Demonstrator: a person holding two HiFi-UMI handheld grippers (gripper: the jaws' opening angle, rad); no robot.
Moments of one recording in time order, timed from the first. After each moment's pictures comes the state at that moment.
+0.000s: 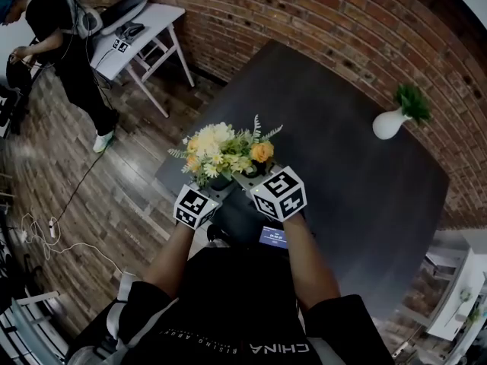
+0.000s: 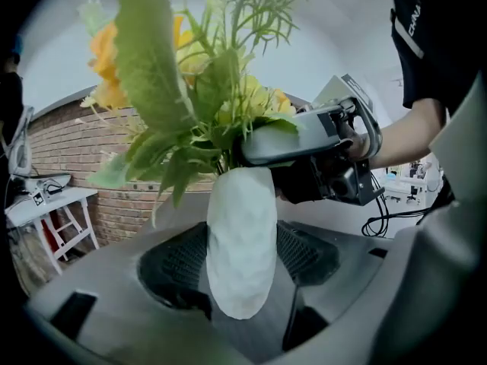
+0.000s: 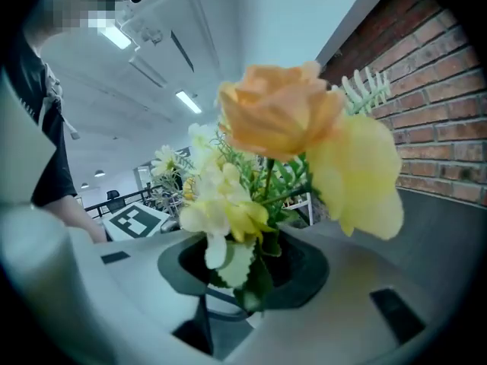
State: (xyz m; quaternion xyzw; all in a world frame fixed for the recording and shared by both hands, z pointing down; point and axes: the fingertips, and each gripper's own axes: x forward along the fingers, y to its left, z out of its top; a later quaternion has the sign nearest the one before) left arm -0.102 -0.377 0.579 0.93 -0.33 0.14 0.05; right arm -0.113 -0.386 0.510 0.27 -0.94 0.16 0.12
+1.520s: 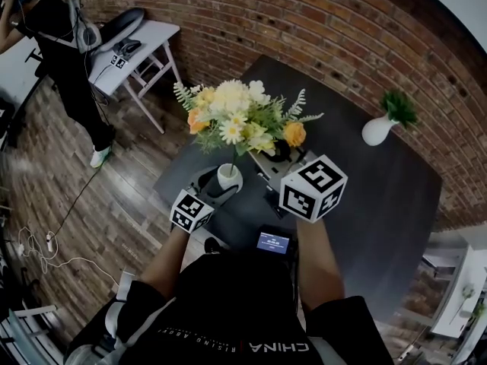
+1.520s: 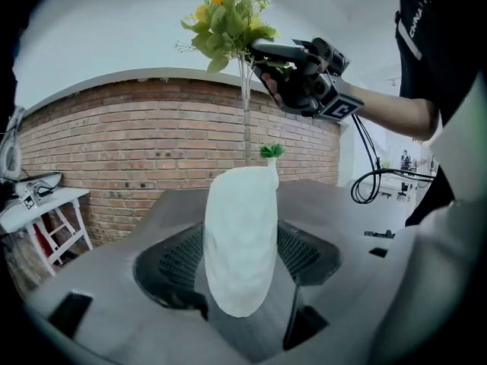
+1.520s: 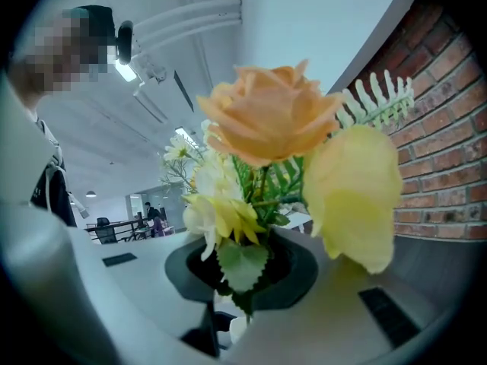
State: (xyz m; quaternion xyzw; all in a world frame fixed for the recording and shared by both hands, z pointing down) left arm -0.101 -0.375 0.582 0.94 -0.30 0.16 0.06; right arm -0.062 -0.401 0.343 0.31 -0.94 0.13 -0.02
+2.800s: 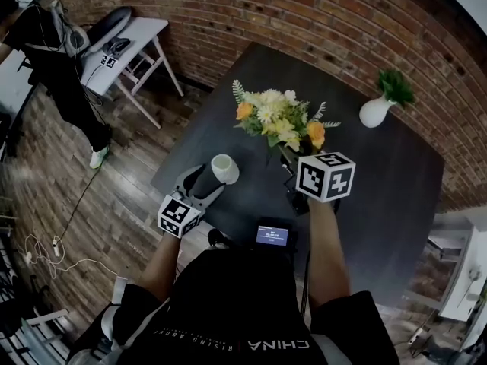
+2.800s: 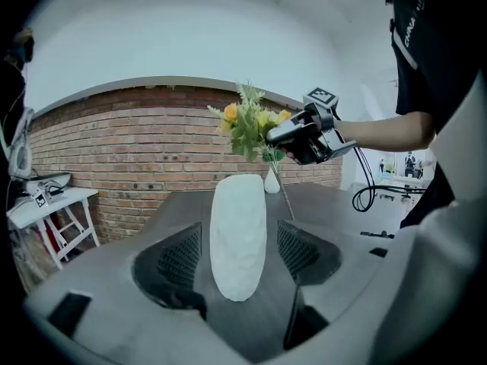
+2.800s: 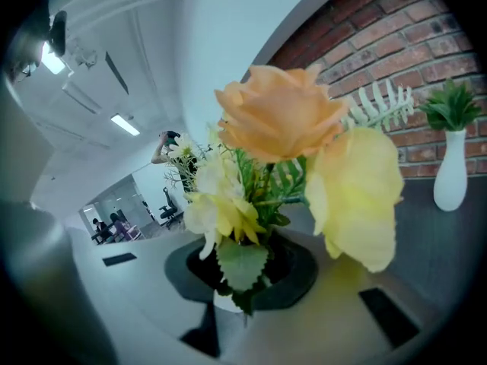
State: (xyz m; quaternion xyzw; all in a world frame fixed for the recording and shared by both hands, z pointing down) left arm -0.125 -0.353 0.569 0.94 -0.32 0.15 0.05; right arm 0.039 -0.412 0.460 0.45 -0.84 0.29 0.07
